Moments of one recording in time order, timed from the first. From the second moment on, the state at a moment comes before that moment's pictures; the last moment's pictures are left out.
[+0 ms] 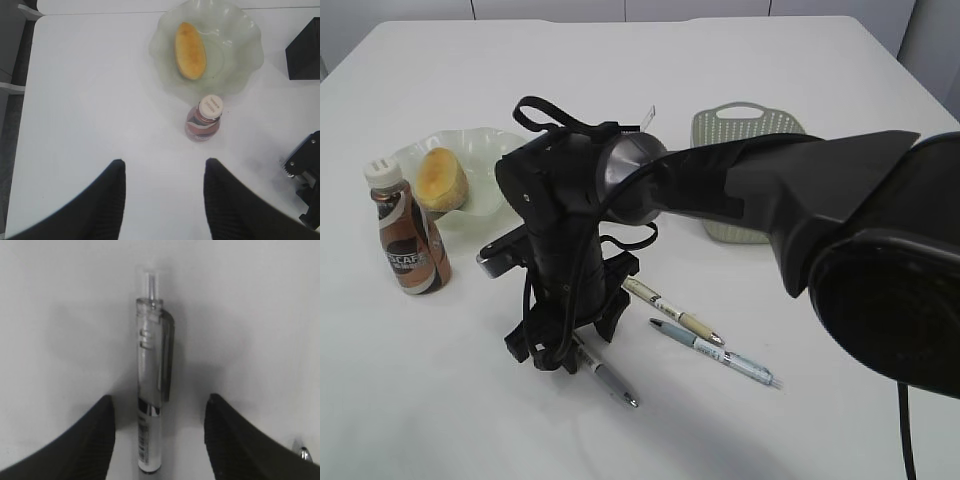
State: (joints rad) left arm -0.11 1.33 -1.60 0.11 1.26 -0.15; right arm 0.77 2.44 -2.01 -0.03 1.22 0.03
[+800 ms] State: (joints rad) left arm -0.11 1.33 -1.60 0.11 1.26 -0.15; right arm 0.77 2.44 -2.01 -0.06 1.22 0.03
